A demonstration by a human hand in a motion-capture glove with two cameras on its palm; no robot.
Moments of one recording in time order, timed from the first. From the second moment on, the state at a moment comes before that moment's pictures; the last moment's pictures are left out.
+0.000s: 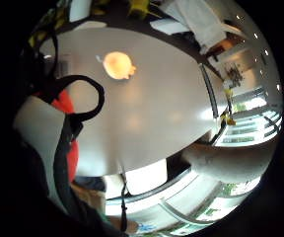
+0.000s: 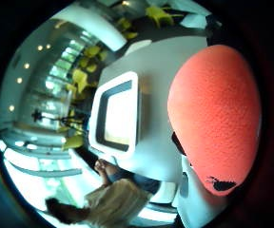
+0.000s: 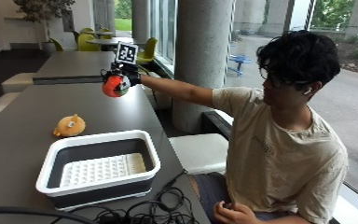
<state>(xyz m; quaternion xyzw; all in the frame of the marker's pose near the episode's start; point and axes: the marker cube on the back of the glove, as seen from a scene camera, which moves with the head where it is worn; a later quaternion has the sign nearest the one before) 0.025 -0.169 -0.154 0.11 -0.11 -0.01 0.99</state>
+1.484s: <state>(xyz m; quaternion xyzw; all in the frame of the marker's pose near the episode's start) -0.261 -0.221 -0.168 -0.05 -0.02 -0.20 0.98</state>
